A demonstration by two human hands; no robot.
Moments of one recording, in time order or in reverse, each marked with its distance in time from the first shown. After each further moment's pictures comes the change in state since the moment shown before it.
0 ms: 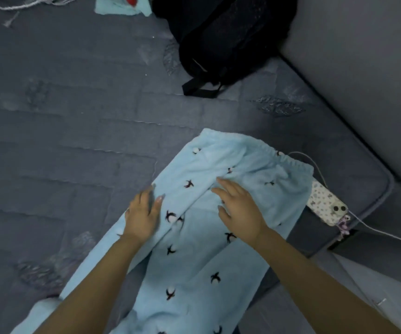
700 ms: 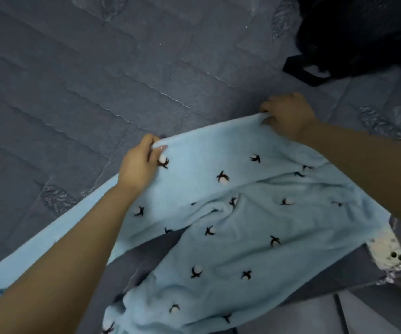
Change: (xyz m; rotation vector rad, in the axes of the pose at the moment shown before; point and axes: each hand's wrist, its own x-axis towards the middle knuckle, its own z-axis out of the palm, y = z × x) left_hand 0.022 -0.099 -0.083 -0.273 0.272 -0.042; right_hand 0.236 -0.042 -0.030 -0.730 -0.218 -0.268
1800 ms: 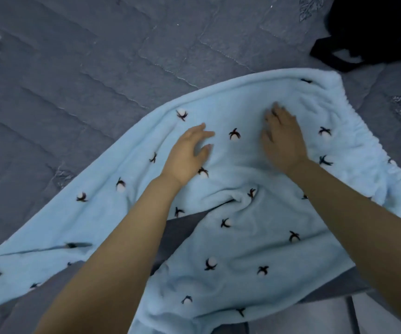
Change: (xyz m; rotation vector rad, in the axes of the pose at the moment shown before) left_hand -0.001 0.028 0.049 -0.108 -0.204 0.156; right_hand -0.037 -0.080 0.056 0.411 0.145 0.245
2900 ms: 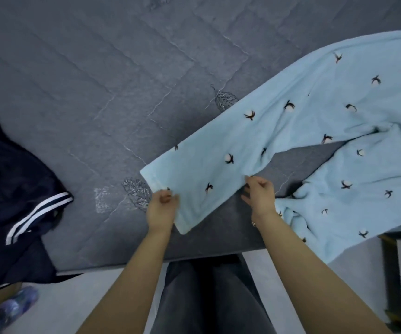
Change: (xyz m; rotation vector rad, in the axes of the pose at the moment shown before) left_hand -0.414 -0.270 -0.196 -0.528 0.407 -0.916; right_hand -0.278 -0.418 0.207 1.232 -0.025 0.972
